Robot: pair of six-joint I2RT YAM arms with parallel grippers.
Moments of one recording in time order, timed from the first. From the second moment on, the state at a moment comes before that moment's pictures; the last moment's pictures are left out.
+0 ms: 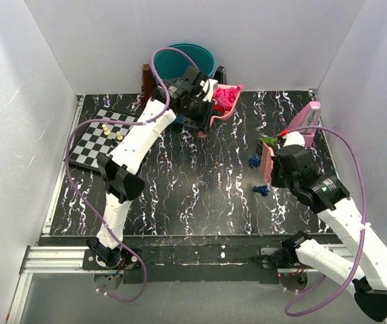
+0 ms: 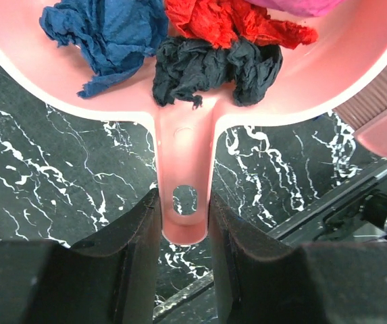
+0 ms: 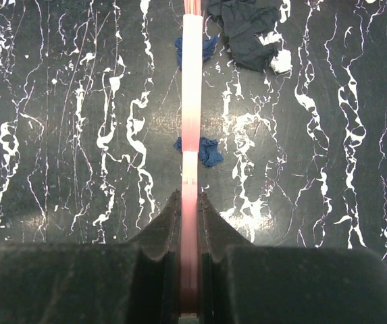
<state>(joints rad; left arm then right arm) -0.69 2.15 2.49 -1.30 0.12 -0.24 0.57 0.82 0.98 -0.92 0.36 0.37</state>
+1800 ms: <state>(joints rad) -0.27 2.25 2.09 0.13 0.95 -1.32 0.56 0.89 0.98 -0.87 0.30 0.39</state>
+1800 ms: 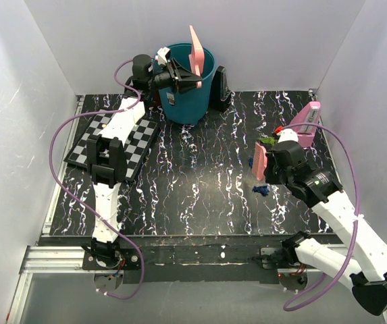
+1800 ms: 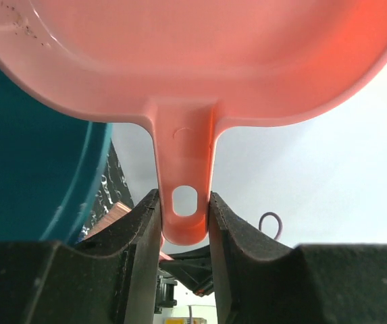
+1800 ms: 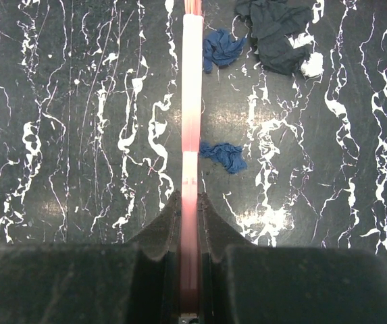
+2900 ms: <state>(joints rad) -0.50 1.71 2.00 -0.78 0.63 -0.37 0.56 0.67 1.01 -0.80 0.34 0.33</state>
